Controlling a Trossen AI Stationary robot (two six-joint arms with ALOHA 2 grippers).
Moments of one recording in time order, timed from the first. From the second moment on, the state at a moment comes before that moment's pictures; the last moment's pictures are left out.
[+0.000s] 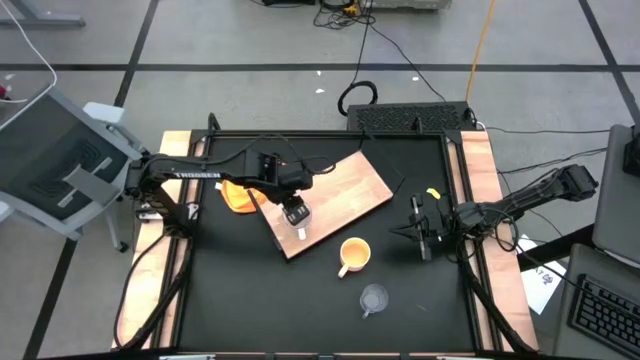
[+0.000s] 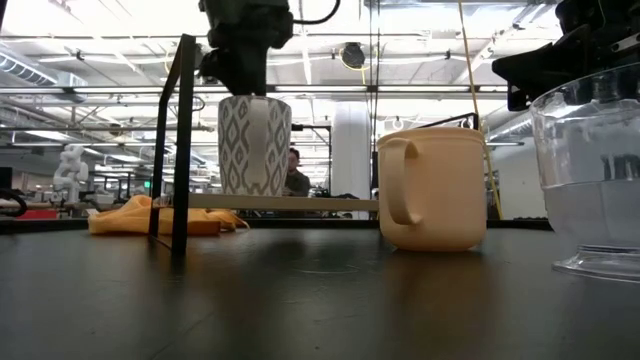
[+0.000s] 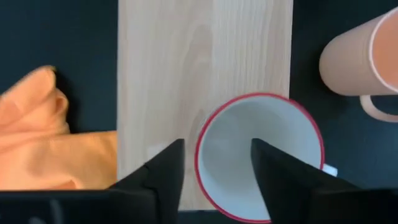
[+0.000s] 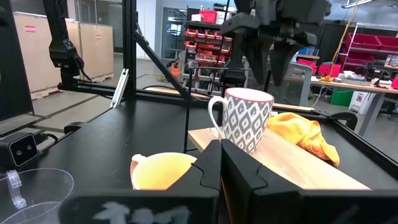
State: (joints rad) left arm 0.08 1.66 1.54 -1.12 -0.07 -0.51; right arm 0.29 0.64 0.02 0.66 0.18 -0.09
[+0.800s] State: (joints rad) left arm 0.00 1.26 1.56 -1.29 -0.49 -0.58; right arm 0.29 0.64 0.02 0.65 0.18 -0.09
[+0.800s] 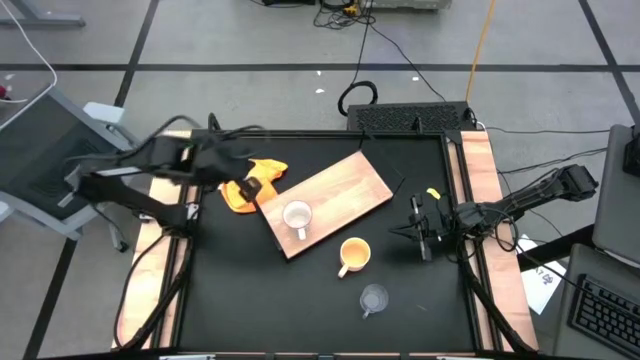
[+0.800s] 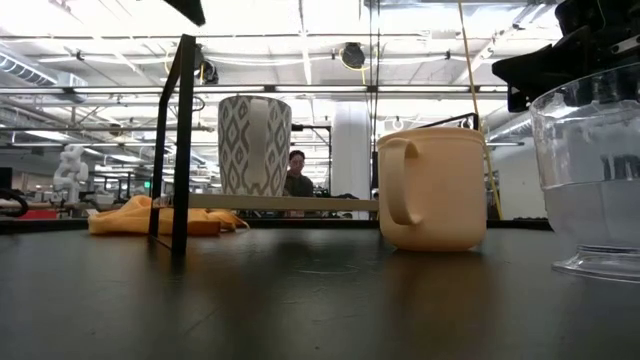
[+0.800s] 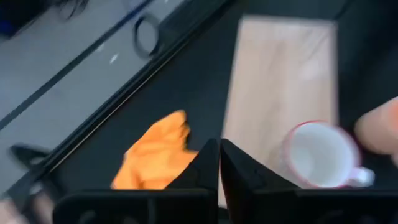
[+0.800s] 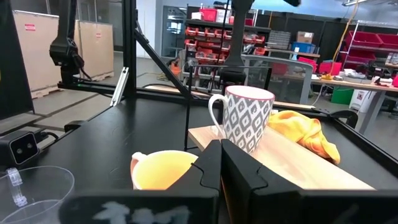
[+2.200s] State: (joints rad) left arm -0.45 0.37 0.31 -0.12 -0.69 -0.20; right arm 0.29 0.64 0.02 0.61 0.18 -0.09
